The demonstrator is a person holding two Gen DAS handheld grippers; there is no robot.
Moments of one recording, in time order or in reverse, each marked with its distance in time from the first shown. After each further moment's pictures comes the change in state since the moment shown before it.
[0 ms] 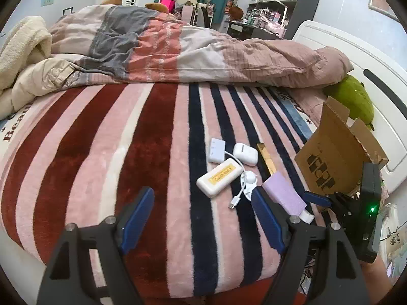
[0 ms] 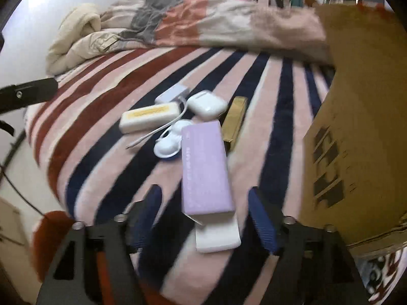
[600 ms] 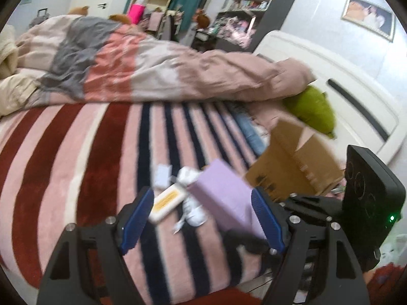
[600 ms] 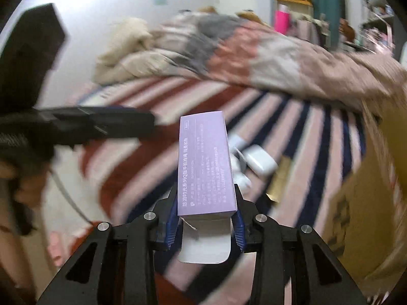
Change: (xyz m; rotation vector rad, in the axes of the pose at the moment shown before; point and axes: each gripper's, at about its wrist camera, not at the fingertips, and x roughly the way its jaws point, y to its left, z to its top) left arm -0.024 -0.040 0.045 0.029 -0.048 -0.263; right arm -0.066 0.035 0.056 -0.137 -0.126 0.268
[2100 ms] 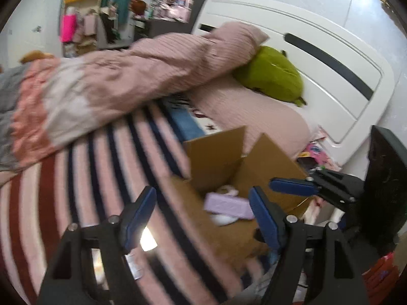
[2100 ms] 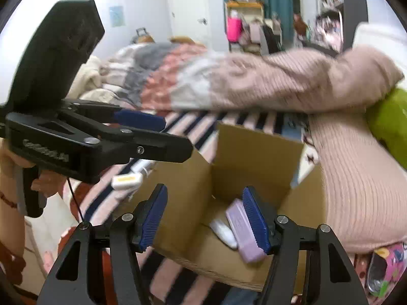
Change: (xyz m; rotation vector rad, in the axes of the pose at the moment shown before) left arm 0.081 -0.148 0.086 0.288 0.159 -0.053; right arm -0.129 -0.123 -0.009 0.140 -0.078 -0.215
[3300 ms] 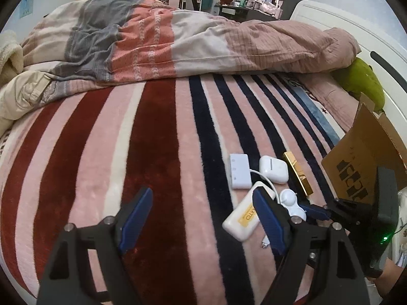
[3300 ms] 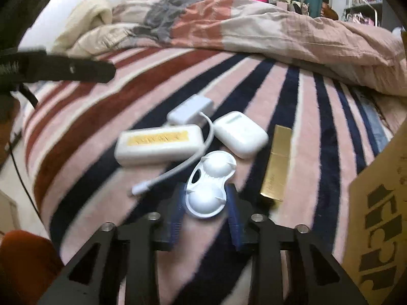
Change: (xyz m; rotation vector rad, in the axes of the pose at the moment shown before) left arm 0.010 0.202 -0.144 -0.250 0.022 0.285; right arm 0.210 0.130 -0.075 -0.090 0.192 -0.024
